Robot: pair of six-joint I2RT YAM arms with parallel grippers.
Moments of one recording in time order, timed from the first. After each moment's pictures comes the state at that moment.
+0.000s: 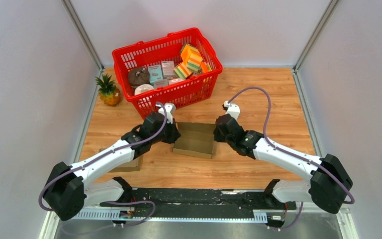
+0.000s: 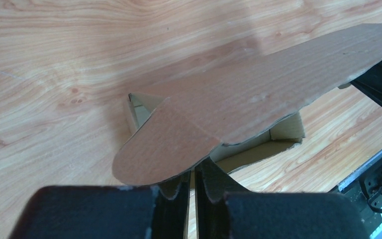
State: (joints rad) left arm -0.68 1.13 0.66 -0.13 0.04 -0.44; right arm 0.85 1.25 0.79 -0.25 0.38 0.73
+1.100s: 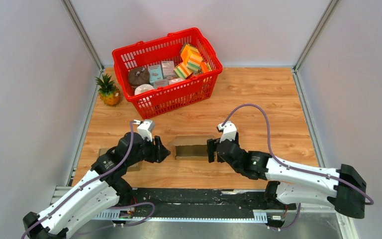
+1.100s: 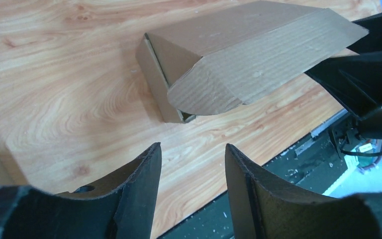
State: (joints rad) left arm -0.68 0.58 0.50 -0.47 0.06 -0.53; right arm 1.14 1.07 0.61 -0.26 0.63 0.62
